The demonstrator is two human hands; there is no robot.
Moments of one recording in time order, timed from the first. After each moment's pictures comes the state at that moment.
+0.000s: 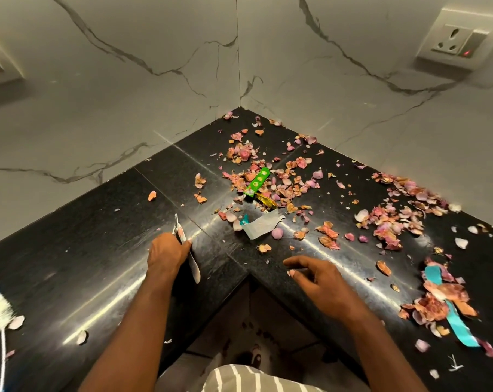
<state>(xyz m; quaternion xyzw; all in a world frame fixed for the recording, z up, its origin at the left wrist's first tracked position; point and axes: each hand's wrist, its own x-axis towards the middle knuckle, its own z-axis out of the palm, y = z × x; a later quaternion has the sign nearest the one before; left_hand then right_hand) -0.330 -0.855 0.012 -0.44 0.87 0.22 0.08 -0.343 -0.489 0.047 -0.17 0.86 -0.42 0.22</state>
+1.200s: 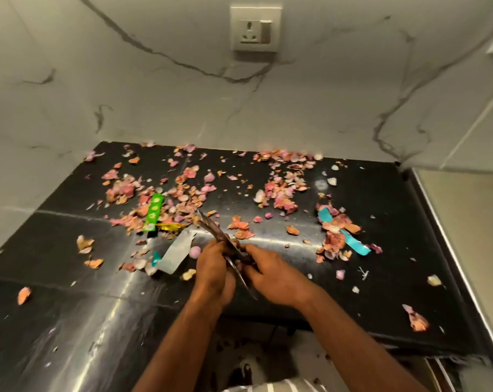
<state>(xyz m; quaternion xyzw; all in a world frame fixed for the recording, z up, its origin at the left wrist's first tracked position) -0.356 -0.595 0.098 -0.23 0.51 0.82 0.13 -0.319 -0.469 0.090 -0.02 0.87 -0.48 0.13</state>
